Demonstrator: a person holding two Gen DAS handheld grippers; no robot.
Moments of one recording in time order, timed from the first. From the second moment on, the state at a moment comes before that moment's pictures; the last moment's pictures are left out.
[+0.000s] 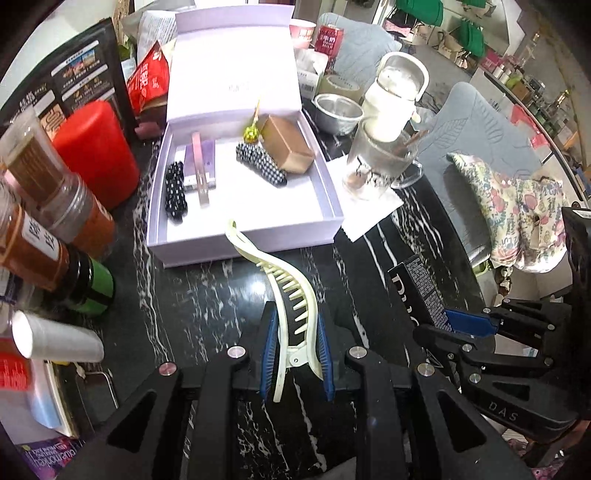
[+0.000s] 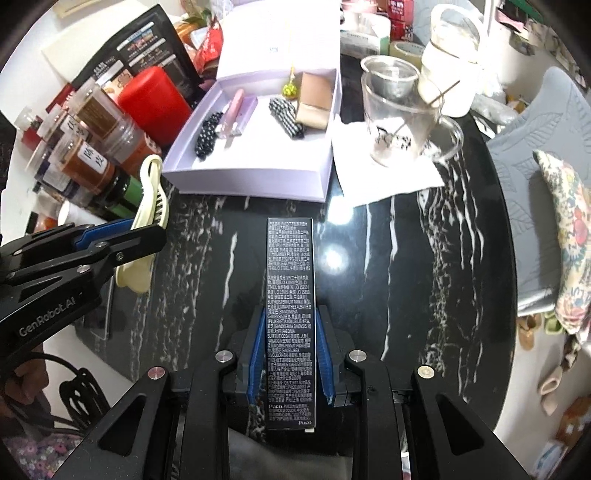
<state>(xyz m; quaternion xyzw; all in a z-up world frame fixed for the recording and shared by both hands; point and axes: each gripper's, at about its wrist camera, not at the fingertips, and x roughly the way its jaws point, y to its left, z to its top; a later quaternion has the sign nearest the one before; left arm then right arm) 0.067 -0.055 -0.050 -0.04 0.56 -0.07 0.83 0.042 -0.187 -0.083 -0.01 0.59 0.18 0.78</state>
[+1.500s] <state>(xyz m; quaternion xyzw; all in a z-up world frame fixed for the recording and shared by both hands) 0.212 0.001 -0.035 -0.06 0.51 -0.05 0.86 0.207 -0.140 -0.028 -0.04 0.52 0.21 0.83</state>
